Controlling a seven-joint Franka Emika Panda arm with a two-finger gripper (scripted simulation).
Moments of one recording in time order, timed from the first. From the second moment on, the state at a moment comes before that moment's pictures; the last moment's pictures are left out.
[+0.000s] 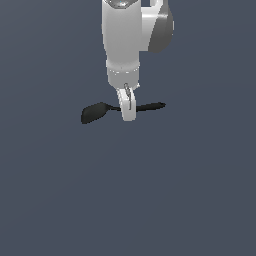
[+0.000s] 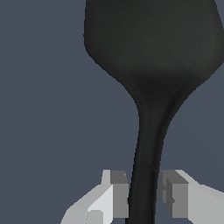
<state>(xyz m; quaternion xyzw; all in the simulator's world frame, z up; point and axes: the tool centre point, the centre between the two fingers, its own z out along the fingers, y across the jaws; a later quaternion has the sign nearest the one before) -0.044 -0.014 0.282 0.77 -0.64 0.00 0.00</state>
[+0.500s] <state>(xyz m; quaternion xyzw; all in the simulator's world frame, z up) -0.026 -0.003 0.374 0.77 -0.63 0.00 0.00</state>
